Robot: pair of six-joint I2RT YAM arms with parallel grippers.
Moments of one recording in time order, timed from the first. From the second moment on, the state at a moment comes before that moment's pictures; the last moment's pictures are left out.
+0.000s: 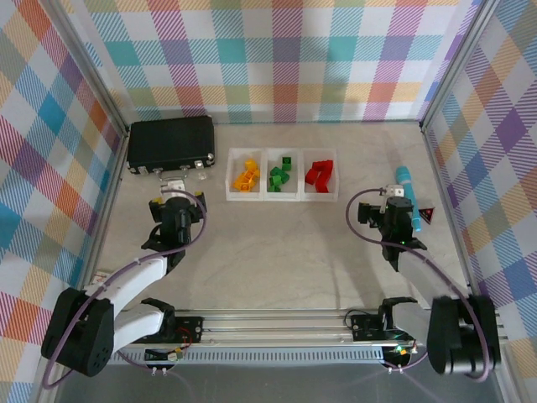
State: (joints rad) left arm -0.31 1.11 0.42 0.26 -0.55 -0.14; right arm 0.06 1.11 0.38 0.18 0.14 0.03
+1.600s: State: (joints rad) left arm -0.10 1.59 0.40 0.78 -0.16 -0.08; right arm 0.03 1.54 0.38 0.74 -0.02 0.05
